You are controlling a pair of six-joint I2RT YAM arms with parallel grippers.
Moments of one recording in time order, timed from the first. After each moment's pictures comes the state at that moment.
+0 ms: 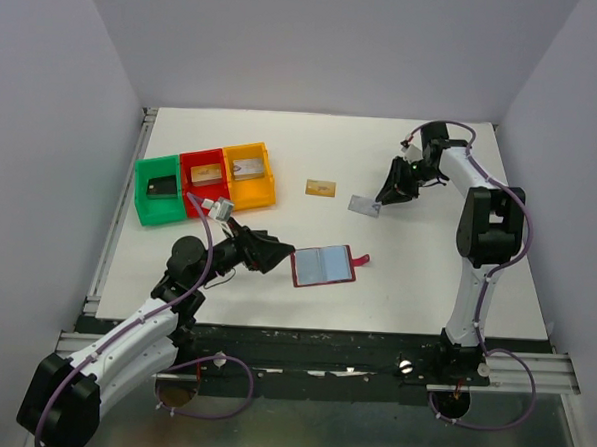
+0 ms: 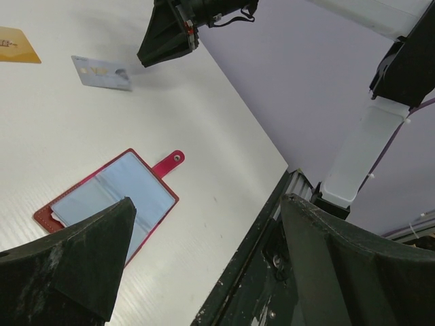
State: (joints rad) left arm -0.50 0.76 0.24 0.58 0.44 -0.79; right arm 0.06 2.14 1.71 -0.86 -0.59 0.22
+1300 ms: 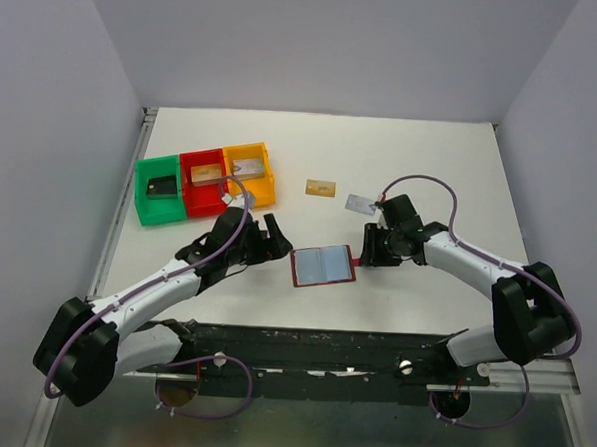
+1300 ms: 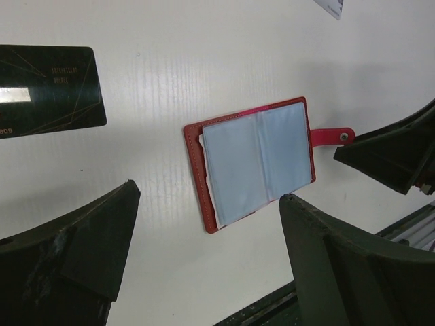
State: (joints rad) left arm -0.59 1.09 0.57 -0.11 0.02 -0.79; right arm 0.48 1.44 0.79 -0.42 -0.11 0.40
